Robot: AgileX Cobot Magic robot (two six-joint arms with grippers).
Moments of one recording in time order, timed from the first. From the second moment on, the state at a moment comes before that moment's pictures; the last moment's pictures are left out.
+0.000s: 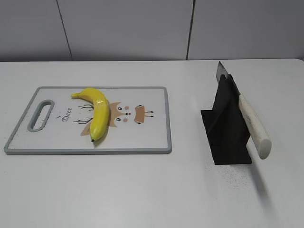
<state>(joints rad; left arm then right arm) -0.03 0.00 -0.47 -0.14 1.09 0.23 0.54 0.06 -0.50 -0.06 1.05 -0.03</state>
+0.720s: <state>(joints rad) -0.03 0.00 -0.47 -0.14 1.09 0.23 0.29 -0.01 -0.50 -0.06 1.05 -0.03</state>
